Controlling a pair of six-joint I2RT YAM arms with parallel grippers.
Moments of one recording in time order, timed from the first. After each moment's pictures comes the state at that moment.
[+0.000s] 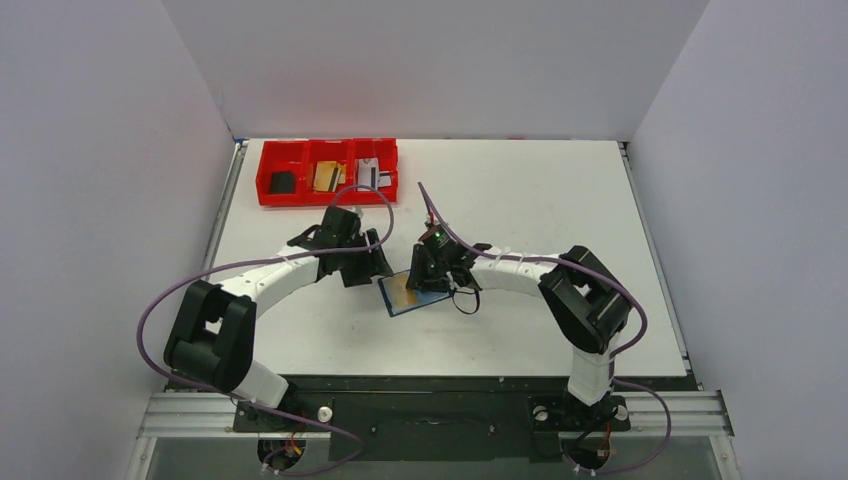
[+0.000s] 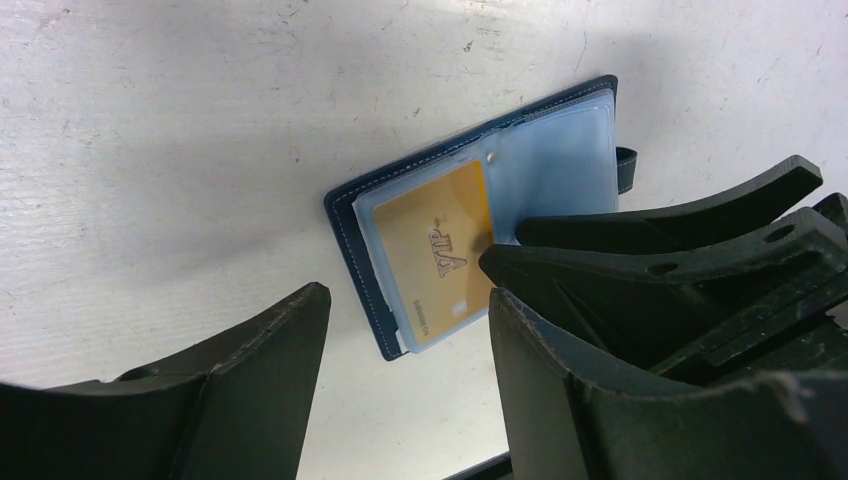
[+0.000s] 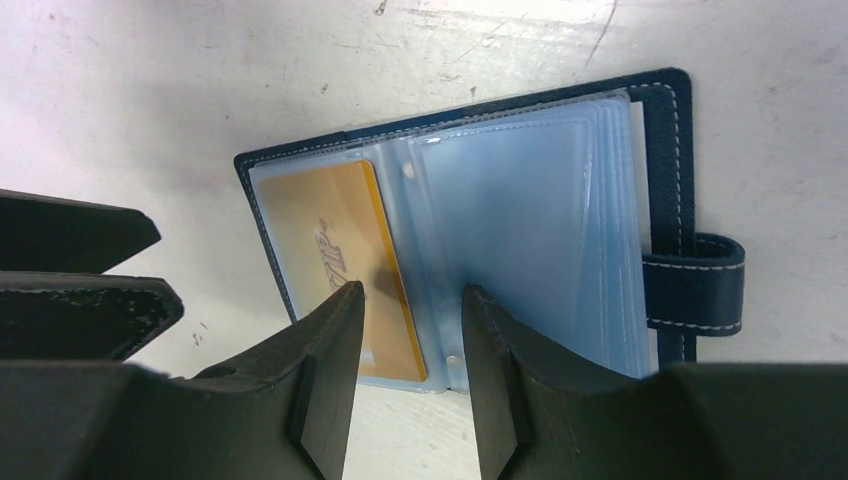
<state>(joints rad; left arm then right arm) -0.42 1.51 0.89 -0.36 0.19 -0.71 0.80 1.86 1.11 -0.18 -0.03 0.78</state>
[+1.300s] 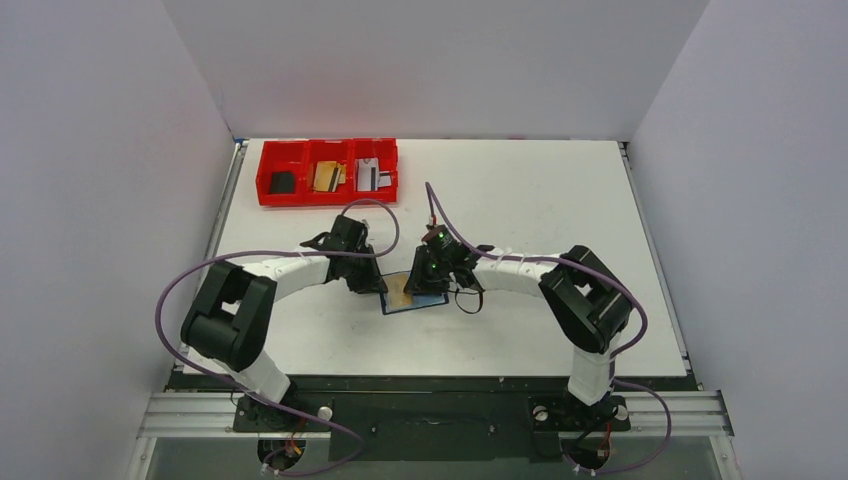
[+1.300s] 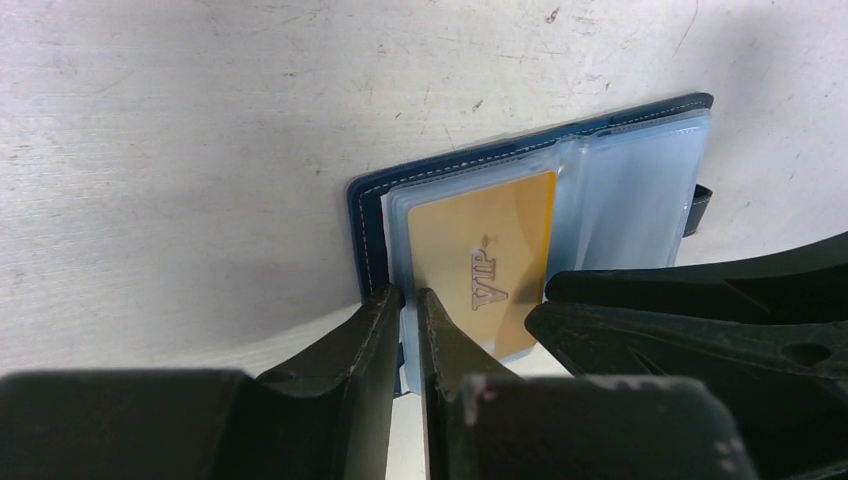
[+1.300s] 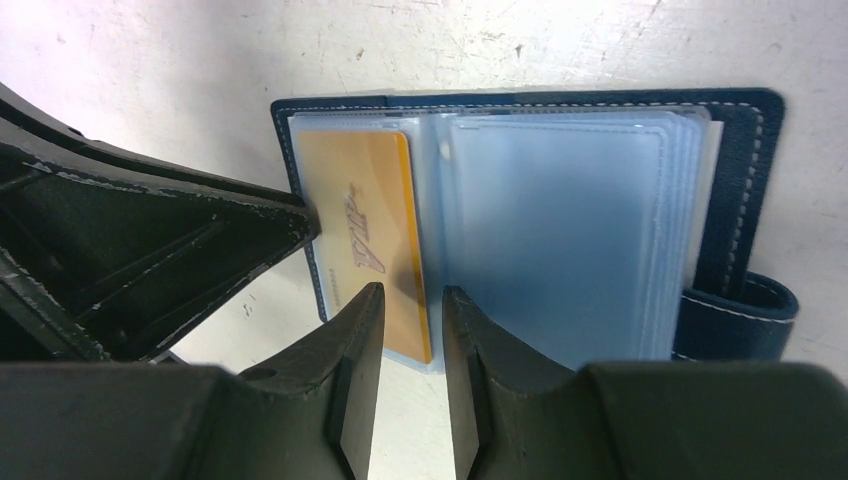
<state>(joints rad) -0.43 1.63 0.85 -0.28 0.22 -0.71 0.79 1.85 1.07 -0.12 -0.14 0.88</state>
